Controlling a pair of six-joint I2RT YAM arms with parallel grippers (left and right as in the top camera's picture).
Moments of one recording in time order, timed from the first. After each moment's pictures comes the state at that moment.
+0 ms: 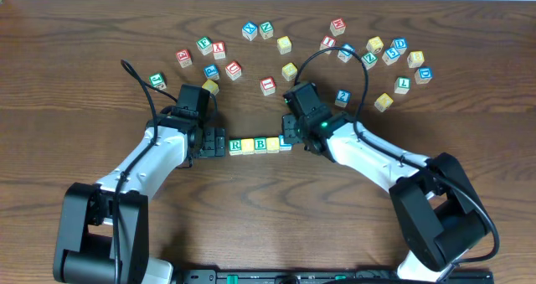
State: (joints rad) left arm -0.21 1.64 0.90 -0.59 -0.11 -0.23; right arm 0.60 1.84 1.09 -0.30 0.08 0.48
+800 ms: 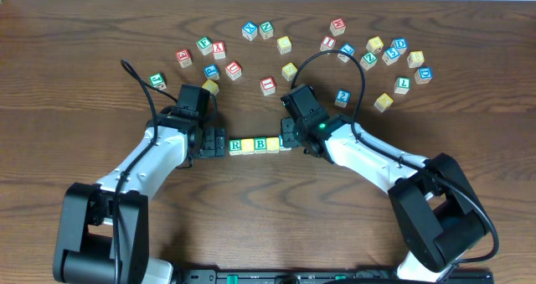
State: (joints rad) left arm -0.21 1.64 0.90 -0.59 -0.11 -0.24; right arm 0.61 1.84 1.09 -0.34 0.07 0.48
